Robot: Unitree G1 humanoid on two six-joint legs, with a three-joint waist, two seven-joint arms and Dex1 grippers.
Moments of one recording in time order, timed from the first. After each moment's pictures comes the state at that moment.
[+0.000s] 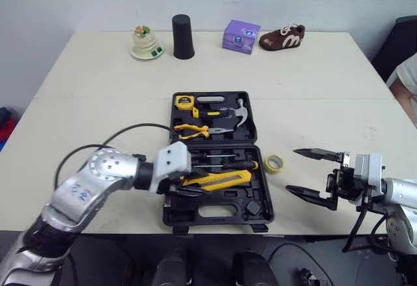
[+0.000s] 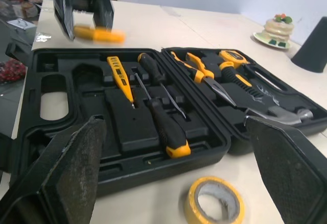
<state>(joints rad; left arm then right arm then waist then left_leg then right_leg) -0.42 0.78 -0.28 -0.46 -0.46 0.67 -0.92 -0.02 -0.74 -0.25 -0.09 0.58 -0.13 1.30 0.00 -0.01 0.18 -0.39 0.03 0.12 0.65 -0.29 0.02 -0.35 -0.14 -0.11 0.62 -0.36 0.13</state>
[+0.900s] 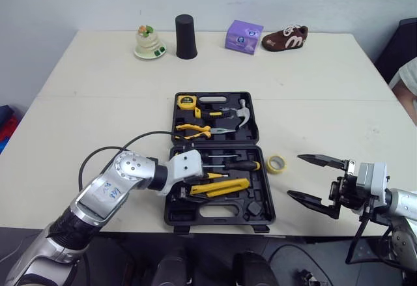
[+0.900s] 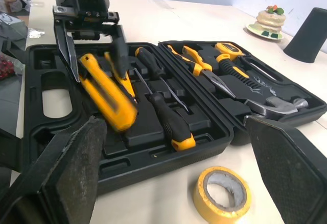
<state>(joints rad) -0.47 0.72 -0.38 -0.38 -0.25 0.65 -0.94 0.08 -0.73 -0.28 -0.16 0.57 -0.14 1.25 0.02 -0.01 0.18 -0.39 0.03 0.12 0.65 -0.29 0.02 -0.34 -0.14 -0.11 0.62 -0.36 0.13</state>
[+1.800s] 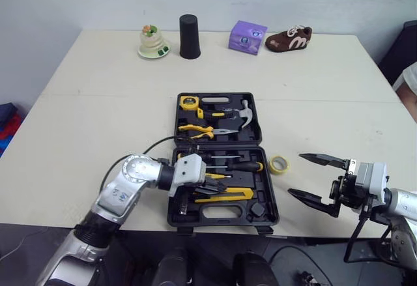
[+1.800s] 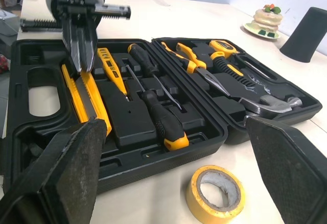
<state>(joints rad) -0.42 0.53 -0.34 -0.14 -0.23 0.21 -1.10 0.08 -0.72 -0.28 -0.14 0.56 -0.15 1.22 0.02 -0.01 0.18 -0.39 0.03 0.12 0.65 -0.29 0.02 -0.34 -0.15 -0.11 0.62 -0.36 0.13</state>
